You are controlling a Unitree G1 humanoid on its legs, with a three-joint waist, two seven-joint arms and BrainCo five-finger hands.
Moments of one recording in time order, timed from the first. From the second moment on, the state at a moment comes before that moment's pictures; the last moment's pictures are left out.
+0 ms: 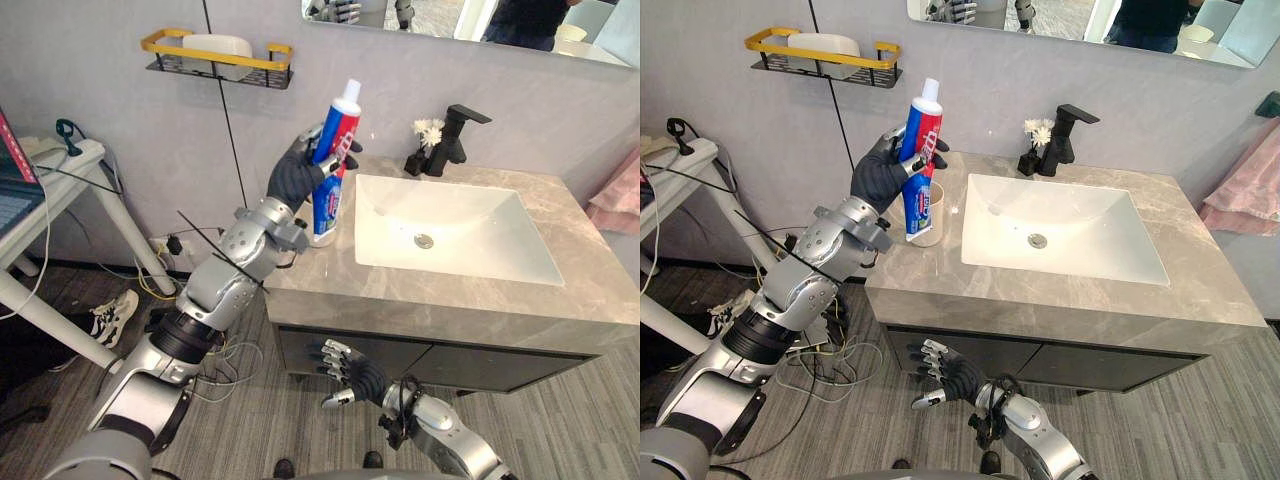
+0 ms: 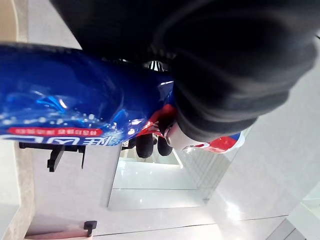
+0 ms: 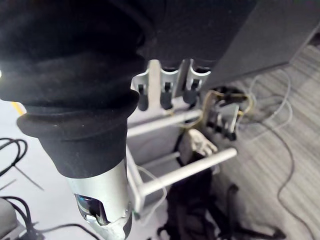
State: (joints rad) left arm -0.67 0.49 -0.41 -0.01 -0.74 -0.01 0.09; right arm 0.11 -0.30 0.59 0.07 0.42 -0.03 0.35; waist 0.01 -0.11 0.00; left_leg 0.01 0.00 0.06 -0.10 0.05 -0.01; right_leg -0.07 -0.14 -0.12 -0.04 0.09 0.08
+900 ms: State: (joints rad) left arm -0.93 0.20 -0.02 -0.11 -0.22 -0.15 0.36; right arm 0.14 -0.22 0.56 0.10 0.35 -0.07 0.29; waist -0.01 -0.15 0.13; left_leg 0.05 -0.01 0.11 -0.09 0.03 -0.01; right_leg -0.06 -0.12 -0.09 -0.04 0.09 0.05
